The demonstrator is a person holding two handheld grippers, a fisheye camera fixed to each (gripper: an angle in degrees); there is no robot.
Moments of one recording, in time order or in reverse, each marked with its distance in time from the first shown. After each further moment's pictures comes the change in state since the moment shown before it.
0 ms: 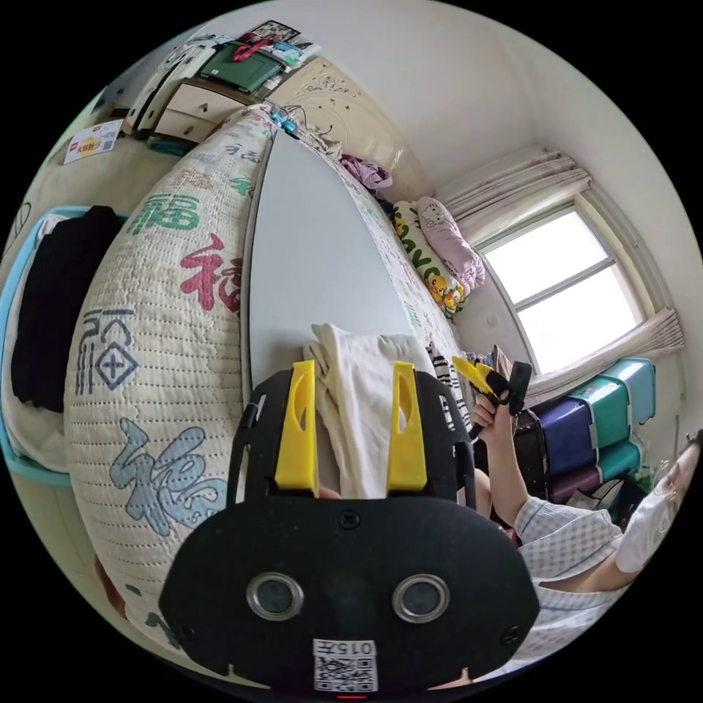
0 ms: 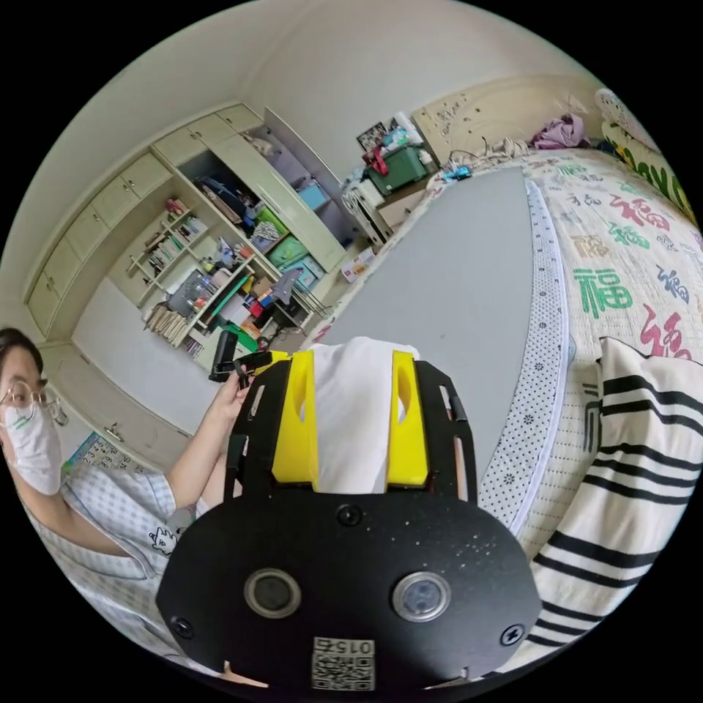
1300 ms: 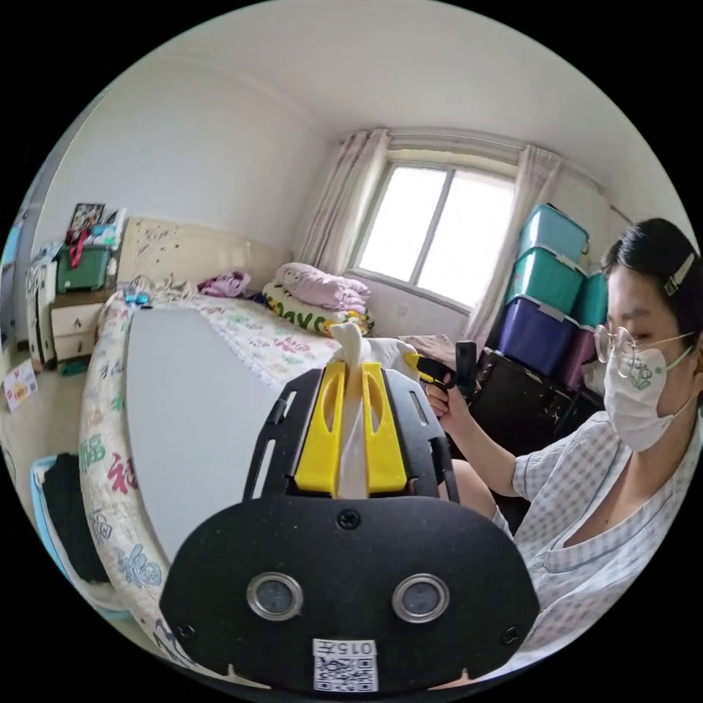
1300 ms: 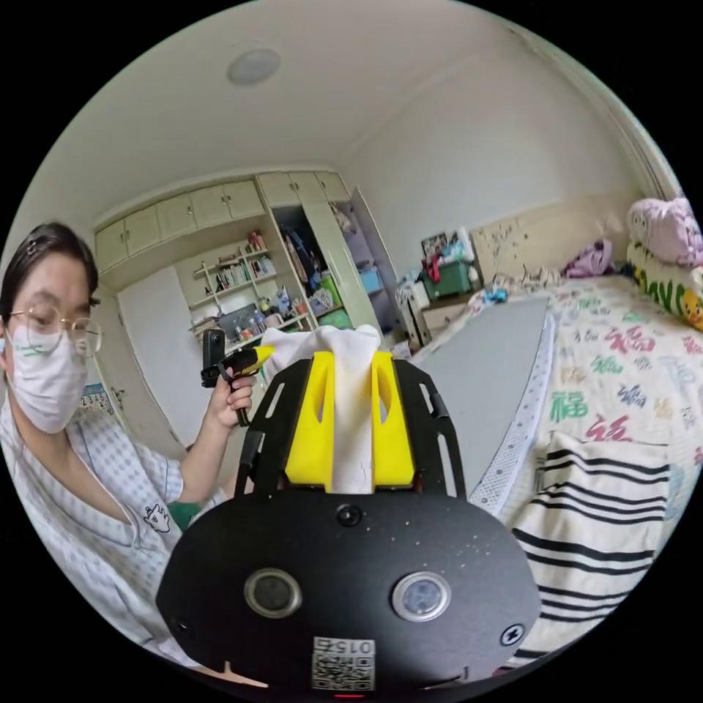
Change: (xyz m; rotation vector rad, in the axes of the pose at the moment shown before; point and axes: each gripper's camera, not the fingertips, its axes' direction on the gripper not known) left arm 0.328 0.208 -0.099 0.276 0.076 0.671; right arm -0.115 0.114 -0.215 0.420 -0.063 -0.335
